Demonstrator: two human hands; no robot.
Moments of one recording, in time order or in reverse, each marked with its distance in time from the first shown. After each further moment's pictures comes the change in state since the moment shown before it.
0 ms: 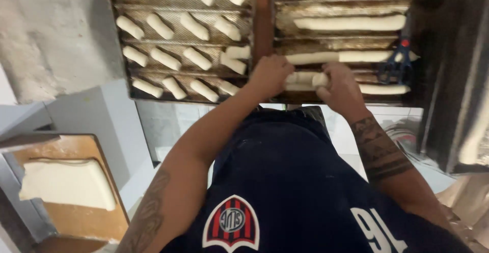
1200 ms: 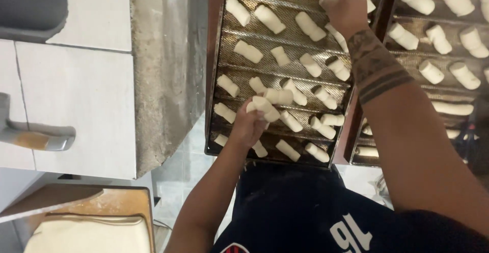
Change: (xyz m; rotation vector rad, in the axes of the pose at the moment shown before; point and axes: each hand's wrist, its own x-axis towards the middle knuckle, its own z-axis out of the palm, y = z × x) left_hand -0.190 -0.273 -0.117 -2.460 0.611 -0.837; right_hand 0.437 -0.282 0.040 0.163 0.238 -0.164
